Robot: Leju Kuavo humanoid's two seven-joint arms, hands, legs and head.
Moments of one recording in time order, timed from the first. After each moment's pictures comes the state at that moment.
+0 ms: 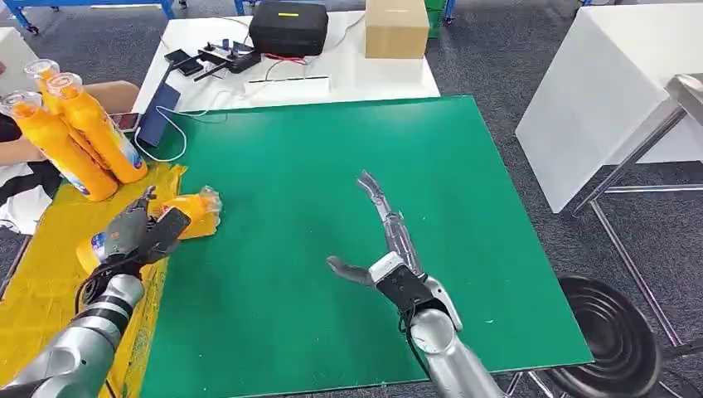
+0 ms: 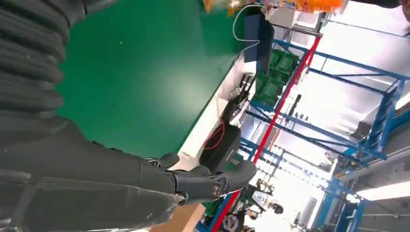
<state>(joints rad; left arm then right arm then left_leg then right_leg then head) -0.63 0.12 0.19 -0.46 -1.10 0.49 -0.27 -0.20 0.12 0.43 -1.38 0.25 -0.07 -0.45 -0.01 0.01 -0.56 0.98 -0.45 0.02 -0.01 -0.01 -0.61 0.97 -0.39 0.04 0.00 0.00</state>
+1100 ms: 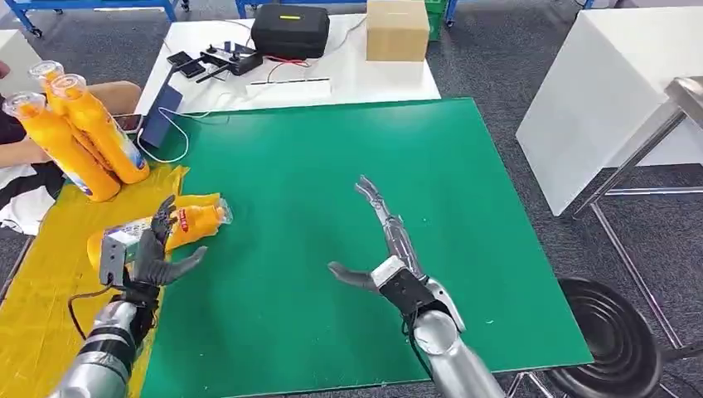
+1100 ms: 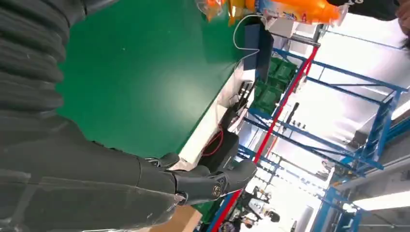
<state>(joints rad) -0.41 0.03 0.28 -0.74 -0.42 -0.24 -0.64 -0.17 0.11 0.42 -1.39 0.25 -0.03 -0.47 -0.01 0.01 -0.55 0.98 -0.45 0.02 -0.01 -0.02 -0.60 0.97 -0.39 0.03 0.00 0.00</state>
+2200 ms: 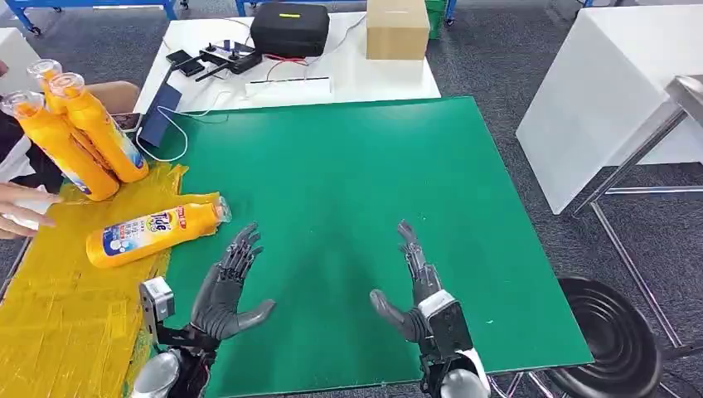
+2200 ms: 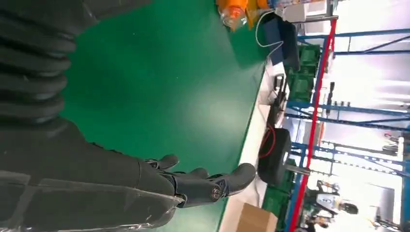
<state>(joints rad) 0.00 -0.03 -0.24 -1.43 0.07 -0.24 -0.33 0.11 0.07 0.37 -1.62 0.08 -0.05 -0.34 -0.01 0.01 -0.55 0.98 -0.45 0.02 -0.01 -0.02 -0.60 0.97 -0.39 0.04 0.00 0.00</state>
